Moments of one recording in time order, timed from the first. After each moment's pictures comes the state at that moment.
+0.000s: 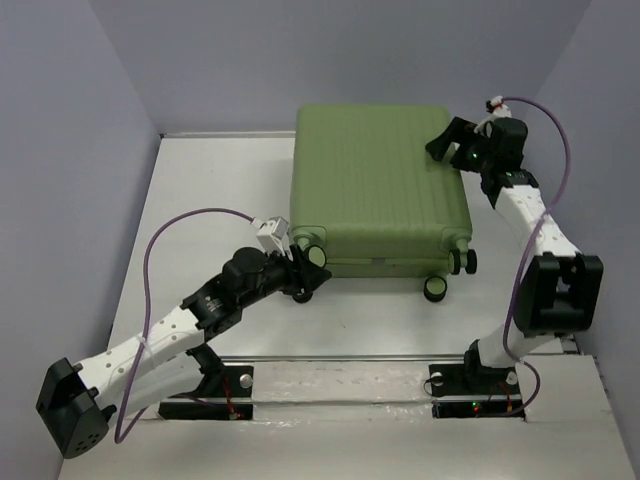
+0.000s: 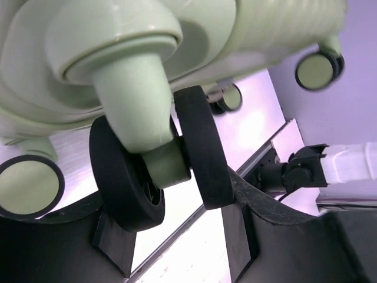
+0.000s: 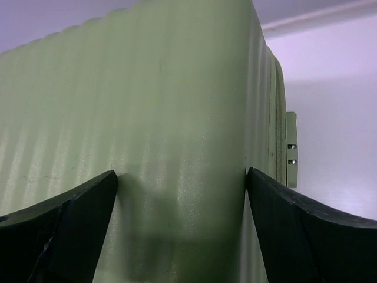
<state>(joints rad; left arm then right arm) -0.82 0.82 0.52 0.01 0.08 -0.78 -0.05 1.50 1.25 -0.09 -0.30 0.40</state>
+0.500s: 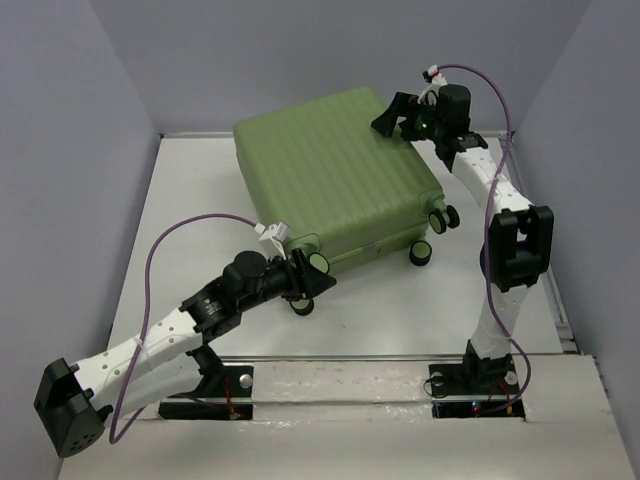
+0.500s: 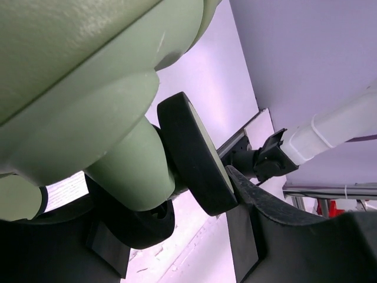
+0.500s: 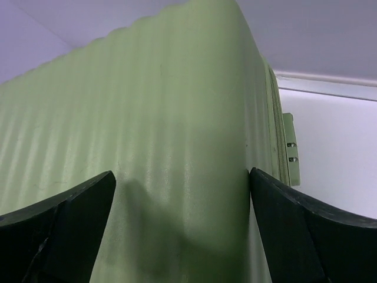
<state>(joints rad) -0.86 0.80 0.52 -0.02 0.11 -0.91 0.17 1.99 1.79 -0.08 -0.46 0.39</state>
